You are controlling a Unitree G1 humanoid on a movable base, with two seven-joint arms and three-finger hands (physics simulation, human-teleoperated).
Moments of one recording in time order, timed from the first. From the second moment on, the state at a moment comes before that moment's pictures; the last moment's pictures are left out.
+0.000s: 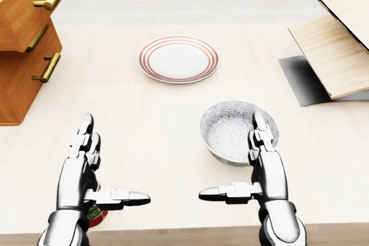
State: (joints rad) left arm -0.10 0.01 0.03 0.18 0.00 -0.08 -0.01; right arm -0.14 -0.03 0.00 0.24 0.03 -0.09 -0.04
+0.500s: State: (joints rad) left arm -0.01 0.02 0.03 0.02 0.00 -0.04 -0.04; right arm -0.02 -0.05 -0.02 0.04 0.03 -0.02 0.00
